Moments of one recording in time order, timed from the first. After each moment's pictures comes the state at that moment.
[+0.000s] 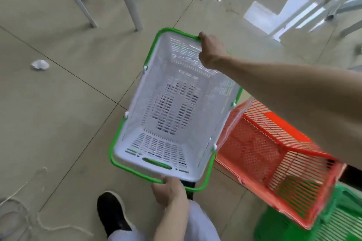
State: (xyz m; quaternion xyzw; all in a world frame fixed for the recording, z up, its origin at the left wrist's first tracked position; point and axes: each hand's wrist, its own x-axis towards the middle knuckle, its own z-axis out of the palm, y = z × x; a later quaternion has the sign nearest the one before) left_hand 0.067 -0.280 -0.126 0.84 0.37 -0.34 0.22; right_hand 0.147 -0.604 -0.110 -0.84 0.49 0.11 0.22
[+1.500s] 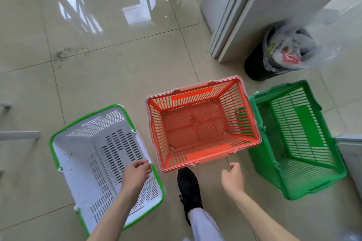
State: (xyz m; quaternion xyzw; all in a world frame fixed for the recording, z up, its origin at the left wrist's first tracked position) left_hand 0.031 -0.418 -0.081 0.77 -0.23 -0.59 0.06; right_hand -0.209 -0.304 -0.099 -0.04 0.90 -0.09 0.43
